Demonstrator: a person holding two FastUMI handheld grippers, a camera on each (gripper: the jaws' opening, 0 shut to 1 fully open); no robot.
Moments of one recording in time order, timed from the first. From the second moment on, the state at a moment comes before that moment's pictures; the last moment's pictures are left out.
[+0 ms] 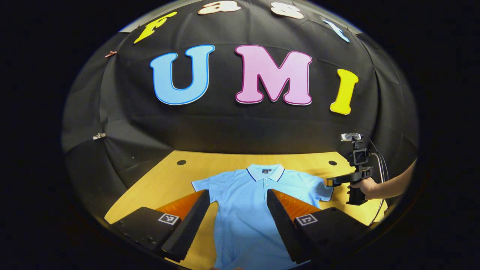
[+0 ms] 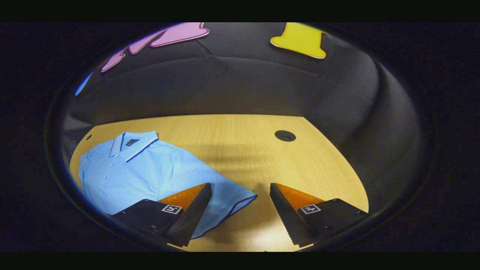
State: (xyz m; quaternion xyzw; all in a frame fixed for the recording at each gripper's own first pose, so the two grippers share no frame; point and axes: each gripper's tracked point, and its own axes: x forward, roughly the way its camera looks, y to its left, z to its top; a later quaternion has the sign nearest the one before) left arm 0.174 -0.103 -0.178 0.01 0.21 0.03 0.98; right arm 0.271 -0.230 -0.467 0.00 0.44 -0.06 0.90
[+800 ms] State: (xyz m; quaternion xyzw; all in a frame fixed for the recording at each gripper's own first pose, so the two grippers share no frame) left arm 0.174 -0.099 -0.184 0.01 0.20 0.02 0.98; right arm 0.291 -0.181 -0.437 0.04 0.41 -0.03 0.91
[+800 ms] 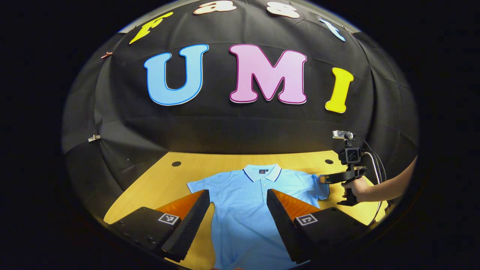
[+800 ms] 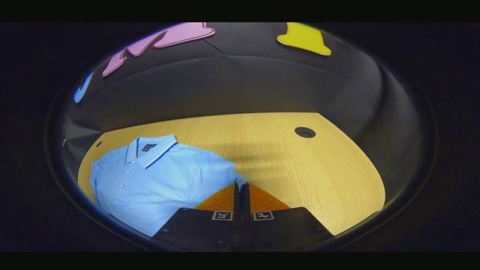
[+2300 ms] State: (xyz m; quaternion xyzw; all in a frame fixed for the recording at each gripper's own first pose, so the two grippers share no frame) left arm 0.265 0.040 -0.263 -0.09 0.22 0.06 0.97; right arm 0.274 0.063 -0.411 0.01 0.37 0.17 0.91
